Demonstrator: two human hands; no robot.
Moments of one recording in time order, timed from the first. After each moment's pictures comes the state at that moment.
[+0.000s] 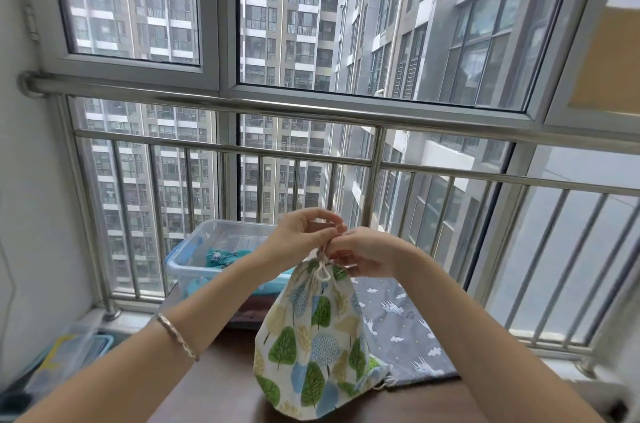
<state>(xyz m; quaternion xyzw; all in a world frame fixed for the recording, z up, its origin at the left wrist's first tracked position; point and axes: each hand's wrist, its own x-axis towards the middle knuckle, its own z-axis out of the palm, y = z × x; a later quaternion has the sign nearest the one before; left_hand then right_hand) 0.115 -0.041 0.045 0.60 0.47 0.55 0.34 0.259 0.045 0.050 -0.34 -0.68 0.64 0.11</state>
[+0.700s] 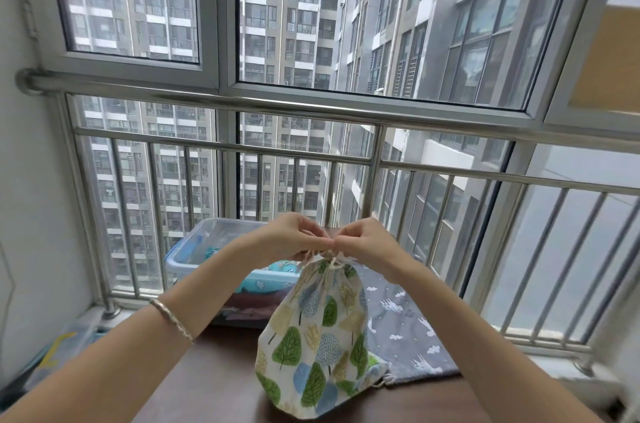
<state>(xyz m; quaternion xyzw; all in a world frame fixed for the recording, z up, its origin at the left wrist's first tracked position) 0.099 -0.037 0.057 0.57 0.60 0.38 0.41 0.267 0.025 0.049 -0.36 -0.82 0.35 0.27</state>
